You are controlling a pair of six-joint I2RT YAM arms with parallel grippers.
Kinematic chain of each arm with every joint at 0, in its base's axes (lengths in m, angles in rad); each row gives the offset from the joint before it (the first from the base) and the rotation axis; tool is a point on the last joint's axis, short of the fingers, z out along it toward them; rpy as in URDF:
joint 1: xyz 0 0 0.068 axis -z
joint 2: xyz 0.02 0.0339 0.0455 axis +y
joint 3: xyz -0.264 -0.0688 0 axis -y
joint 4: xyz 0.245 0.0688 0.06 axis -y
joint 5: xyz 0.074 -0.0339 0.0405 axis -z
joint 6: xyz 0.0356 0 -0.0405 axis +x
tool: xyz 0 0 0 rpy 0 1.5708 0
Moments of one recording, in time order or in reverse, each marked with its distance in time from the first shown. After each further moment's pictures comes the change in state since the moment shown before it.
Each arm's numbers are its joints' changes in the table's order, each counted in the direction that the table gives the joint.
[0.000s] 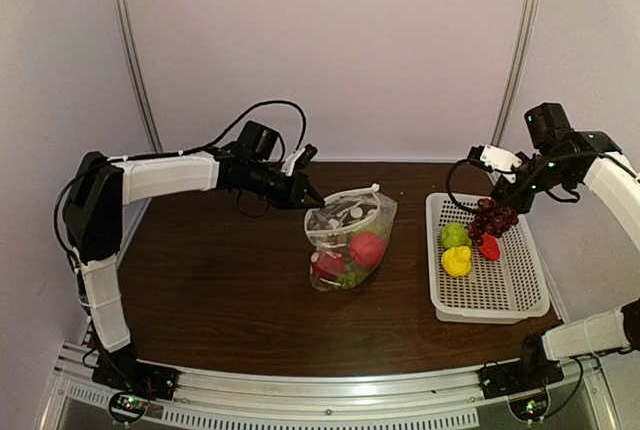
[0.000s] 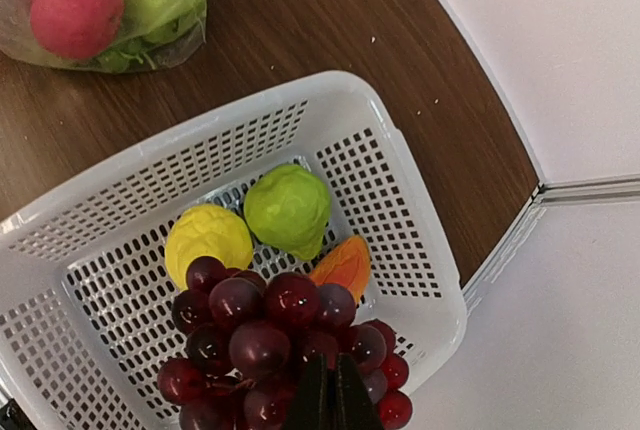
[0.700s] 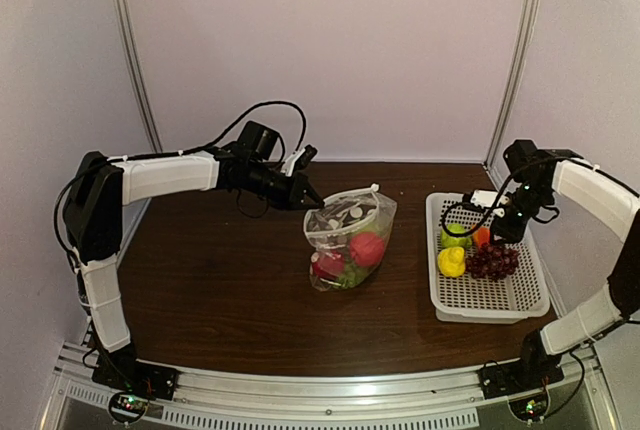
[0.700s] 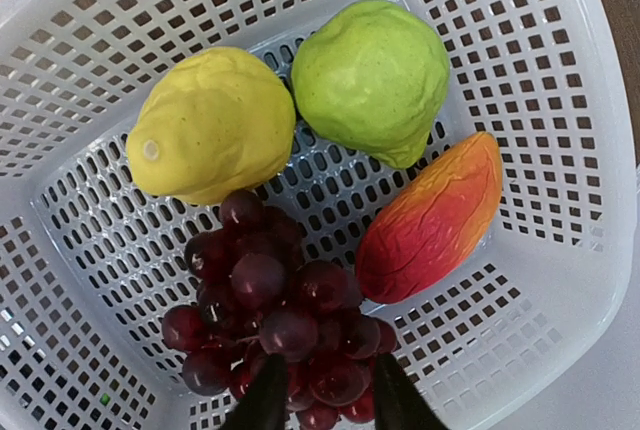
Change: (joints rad) left arm 0.000 0.000 0.002 -0.014 0.000 0.000; right arm 0.090 0.181 -0.180 -0.021 0.056 -0.066
